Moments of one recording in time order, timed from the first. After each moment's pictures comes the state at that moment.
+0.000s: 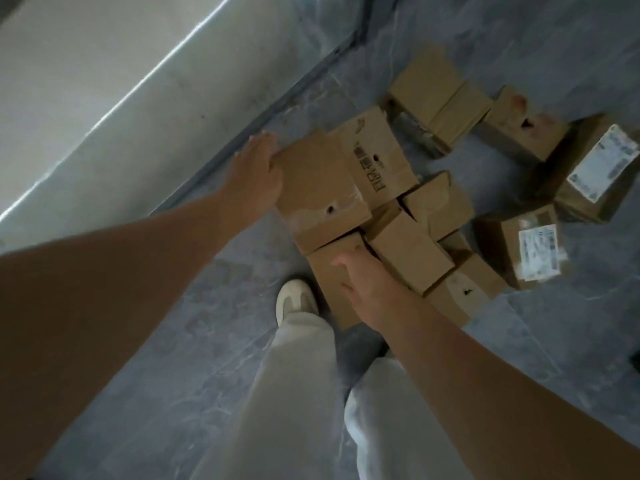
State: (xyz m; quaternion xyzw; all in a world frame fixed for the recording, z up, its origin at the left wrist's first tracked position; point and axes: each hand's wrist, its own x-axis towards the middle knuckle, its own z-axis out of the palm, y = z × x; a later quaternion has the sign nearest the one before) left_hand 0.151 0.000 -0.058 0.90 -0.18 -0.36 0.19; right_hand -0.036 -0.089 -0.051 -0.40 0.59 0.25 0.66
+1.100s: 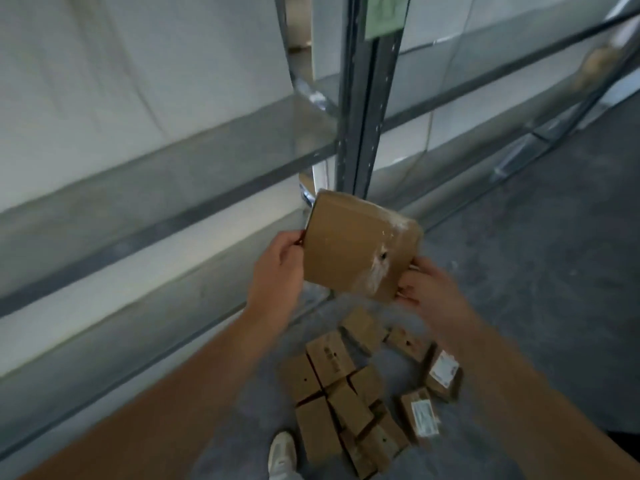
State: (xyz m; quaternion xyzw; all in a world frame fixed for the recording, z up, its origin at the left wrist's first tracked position) left_hand 0.090 -0.071 0.534 0.82 -0.06 -0.12 0.56; right_hand -0.022 -0.243 0.531 -0.64 0.38 -0.01 0.67
